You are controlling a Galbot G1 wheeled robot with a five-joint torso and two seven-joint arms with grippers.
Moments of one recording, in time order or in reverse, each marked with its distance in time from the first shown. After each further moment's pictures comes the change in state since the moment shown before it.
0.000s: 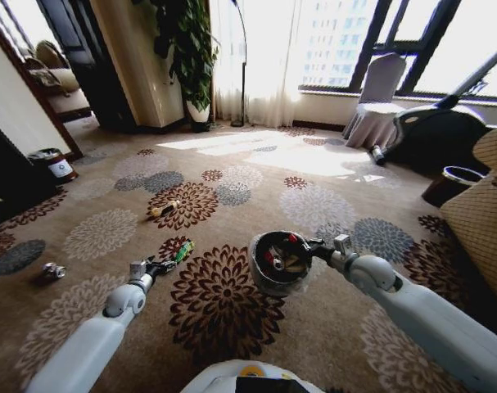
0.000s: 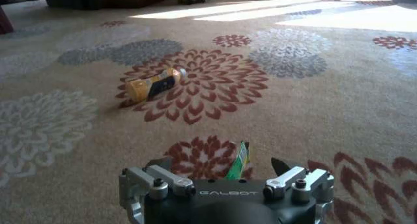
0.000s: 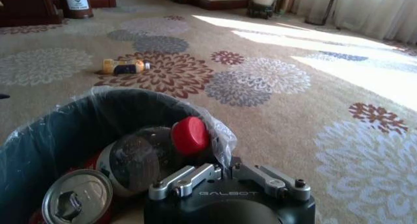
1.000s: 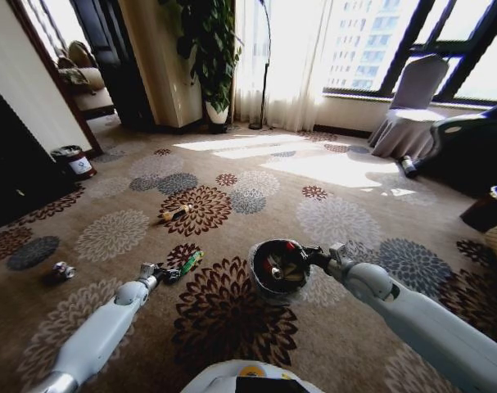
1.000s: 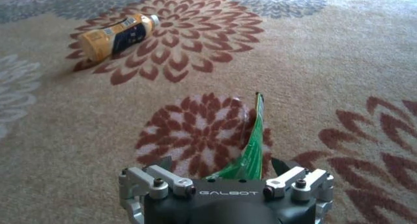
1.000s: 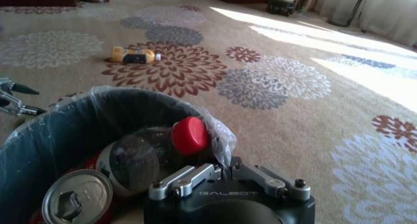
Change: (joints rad) left arm -0.324 -0.047 0.251 0.499 0.142 -0.073 0.311; right arm -0.063 -0.021 -0.001 0.021 -0.060 0.019 0.000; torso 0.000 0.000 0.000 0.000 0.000
